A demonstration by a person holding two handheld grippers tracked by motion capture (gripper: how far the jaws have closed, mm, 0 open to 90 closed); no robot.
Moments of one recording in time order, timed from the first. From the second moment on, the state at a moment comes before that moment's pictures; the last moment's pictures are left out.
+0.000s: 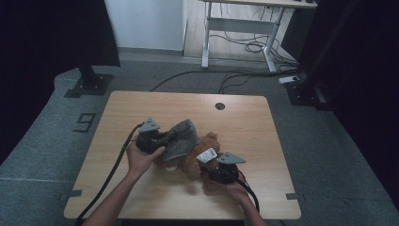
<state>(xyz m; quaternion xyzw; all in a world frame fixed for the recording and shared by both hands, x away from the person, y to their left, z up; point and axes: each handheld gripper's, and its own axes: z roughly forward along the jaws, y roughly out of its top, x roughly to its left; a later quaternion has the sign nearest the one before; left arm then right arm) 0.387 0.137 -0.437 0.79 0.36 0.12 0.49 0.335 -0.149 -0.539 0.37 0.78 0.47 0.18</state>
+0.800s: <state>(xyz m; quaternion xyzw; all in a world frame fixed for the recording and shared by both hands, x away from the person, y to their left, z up) 0.363 0.146 -0.477 0.79 0.36 0.12 0.48 0.328 -0.187 -0.509 0.33 0.79 0.51 0.09</state>
